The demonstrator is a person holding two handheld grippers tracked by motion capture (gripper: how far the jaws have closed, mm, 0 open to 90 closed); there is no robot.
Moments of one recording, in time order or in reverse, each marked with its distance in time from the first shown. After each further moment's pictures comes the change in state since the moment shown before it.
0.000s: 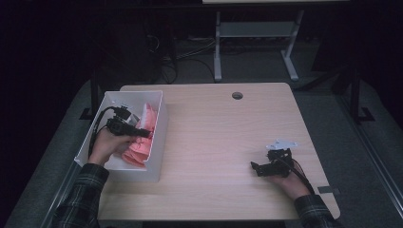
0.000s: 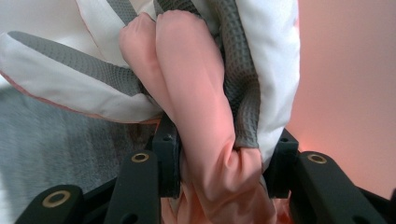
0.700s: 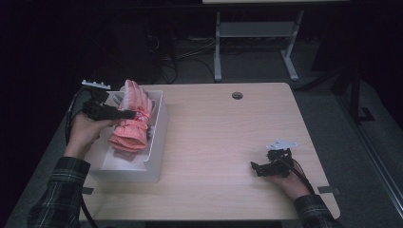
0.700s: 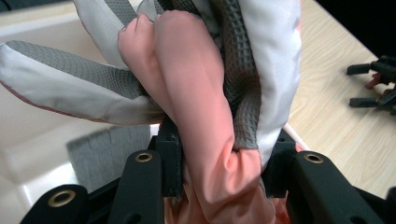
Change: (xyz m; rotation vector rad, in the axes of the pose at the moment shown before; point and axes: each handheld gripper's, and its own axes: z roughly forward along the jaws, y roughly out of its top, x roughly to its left) left arm -0.018 0.025 -0.086 -0.160 0.017 0.036; right arm 0.000 0.000 0.000 0.000 0.000 0.000
